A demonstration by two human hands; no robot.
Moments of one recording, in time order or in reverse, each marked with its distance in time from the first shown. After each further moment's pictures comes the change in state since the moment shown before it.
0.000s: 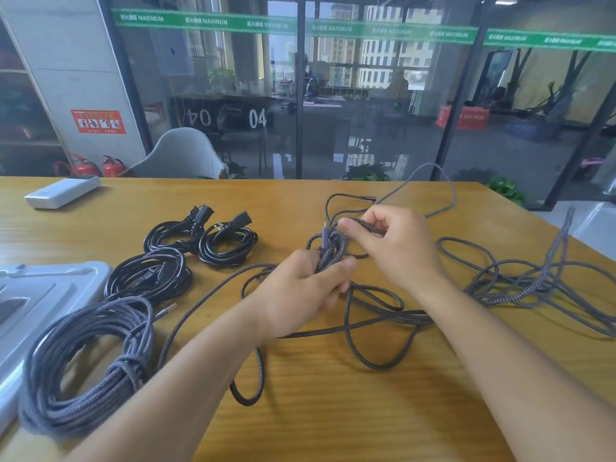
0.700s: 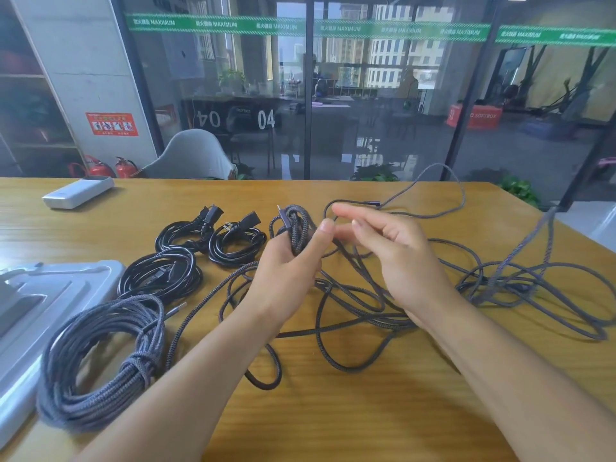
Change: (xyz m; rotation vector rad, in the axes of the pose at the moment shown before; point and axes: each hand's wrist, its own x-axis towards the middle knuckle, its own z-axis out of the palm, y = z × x) left_hand 0.006 -0.010 -0.005 -0.110 0.400 0.151; right_hand -0.028 -0.036 -0.002 0.489 -0.222 0.103
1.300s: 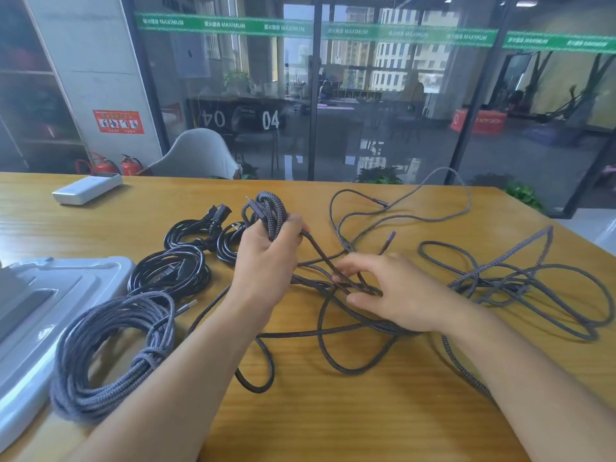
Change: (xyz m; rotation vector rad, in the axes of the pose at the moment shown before) left_hand 0.008 -0.002 -0.024 -0.044 0.268 -0.039; right_hand 0.006 0.030 -0.015 -0.824 -0.448 0.031
